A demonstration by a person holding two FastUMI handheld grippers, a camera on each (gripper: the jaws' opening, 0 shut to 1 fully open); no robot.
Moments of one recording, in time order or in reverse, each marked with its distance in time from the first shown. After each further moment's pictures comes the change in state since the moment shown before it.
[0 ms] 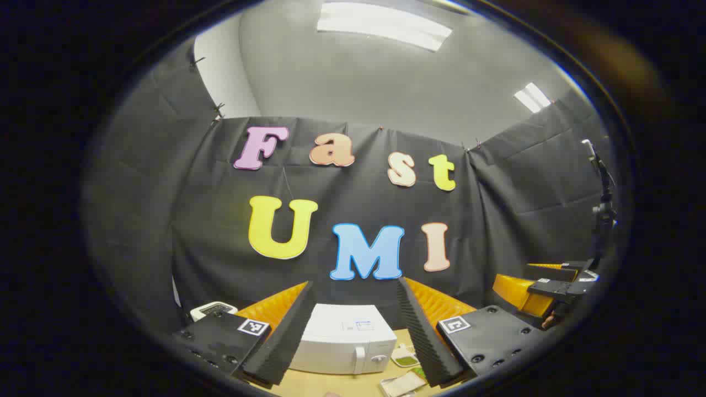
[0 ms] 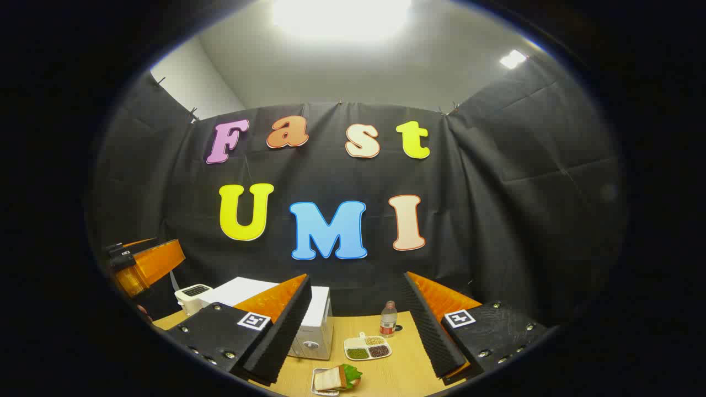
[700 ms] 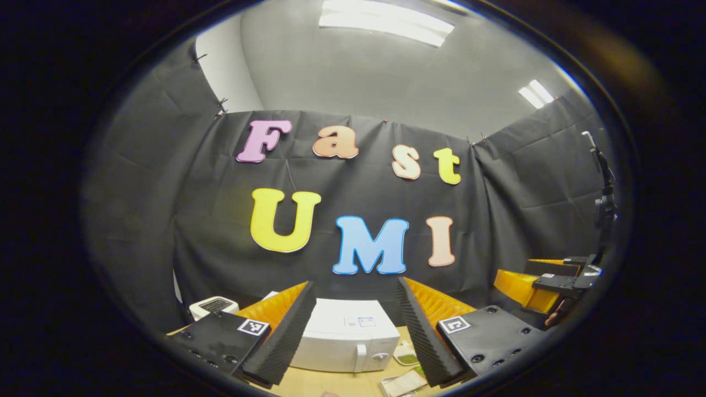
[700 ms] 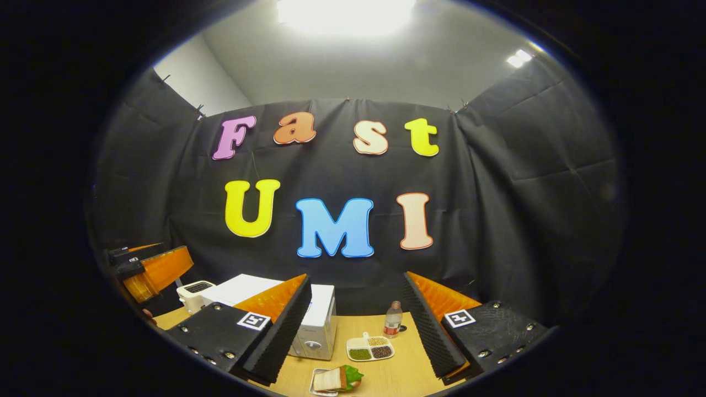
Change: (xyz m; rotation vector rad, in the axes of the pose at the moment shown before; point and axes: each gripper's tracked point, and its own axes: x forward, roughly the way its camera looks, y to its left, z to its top) left arm 0.020 -0.008 -0.023 0.001 0.025 0.038; right arm 0.020 -0.002 -0.011 0.000 0.027 0.060
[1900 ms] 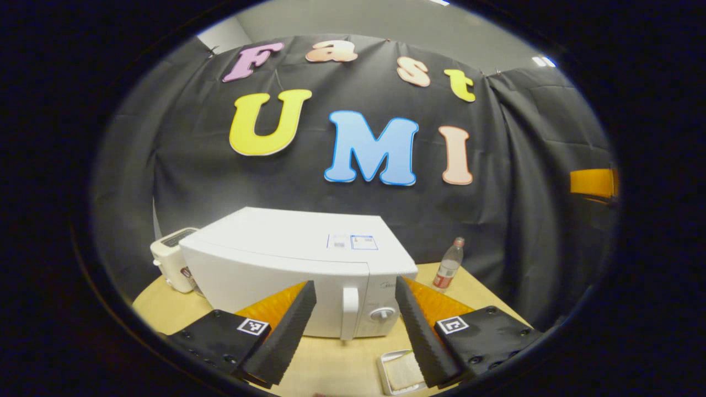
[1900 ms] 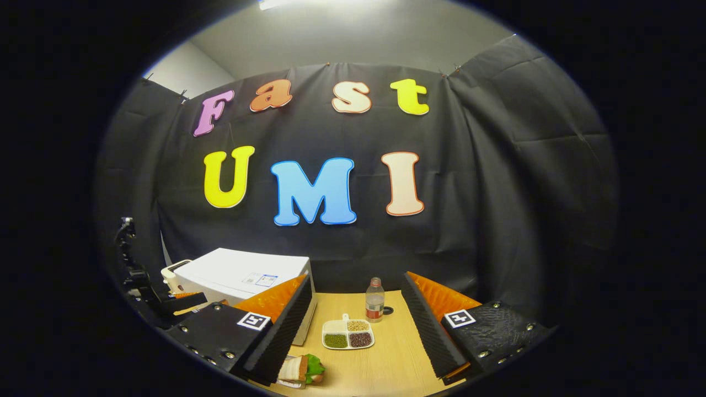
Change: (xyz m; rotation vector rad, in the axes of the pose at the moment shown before) left arm 0.105 -0.023 -0.285 -0.010 0.416 0.024; right arm 0.064 -0.095 -0.075 0.011 0.158 -0.013
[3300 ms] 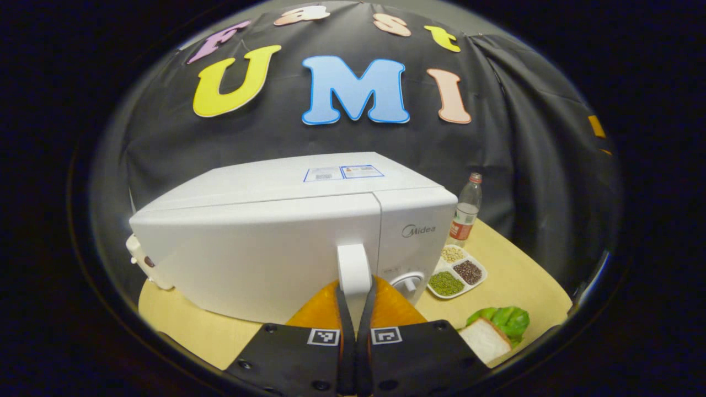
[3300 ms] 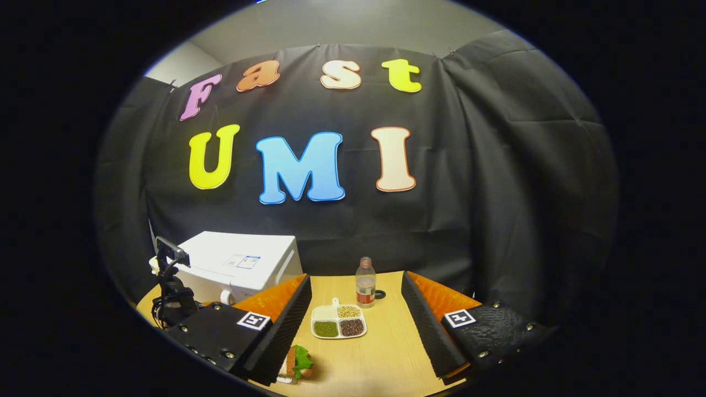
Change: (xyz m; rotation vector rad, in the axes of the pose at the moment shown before) left arm 0.080 0.002 -0.086 0.114 0.204 -0.080; right arm 0.016 0.003 -0.038 0.006 0.093 -0.040
